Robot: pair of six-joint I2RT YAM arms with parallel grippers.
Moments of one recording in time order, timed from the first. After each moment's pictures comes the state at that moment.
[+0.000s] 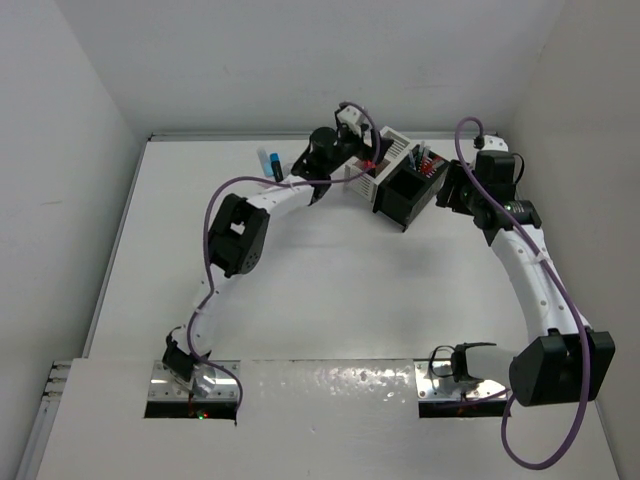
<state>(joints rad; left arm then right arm) -0.57 2.43 1.94 0.59 0.23 -0.16 0.03 1.23 1.08 -0.49 0.08 0.25</state>
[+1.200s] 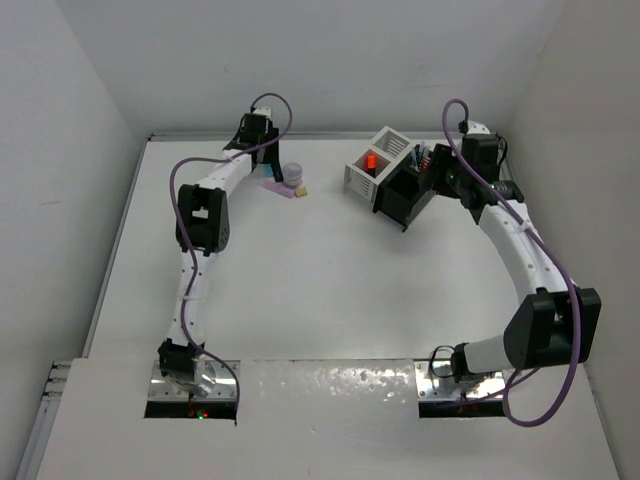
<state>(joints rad) -0.18 2.60 2.26 -0.33 -0.13 -0.10 0.07 1.42 1.18 -0.38 -0.02 0.31</state>
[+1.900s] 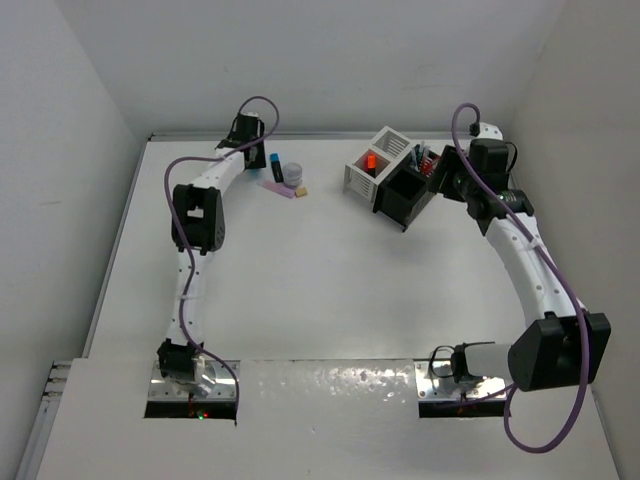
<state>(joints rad) -0.14 2.61 2.28 -0.47 -0.18 -0.19 0.07 1.31 1.14 -0.40 0.05 0.31</state>
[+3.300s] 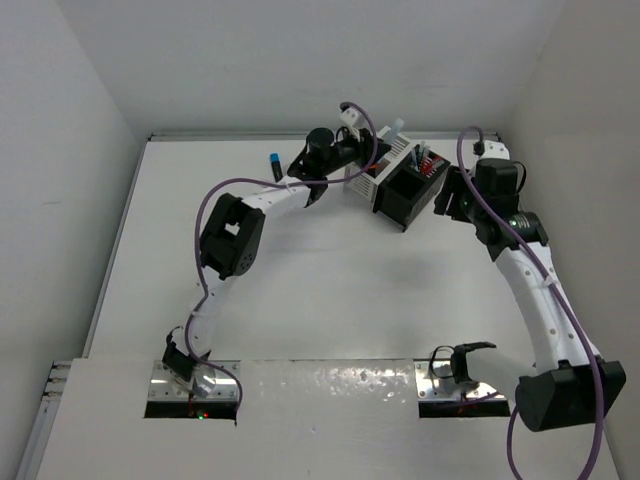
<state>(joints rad) -0.56 2.35 1.88 0.57 0.42 -0.26 0.10 1.13 1.07 -0.54 0.10 0.27</state>
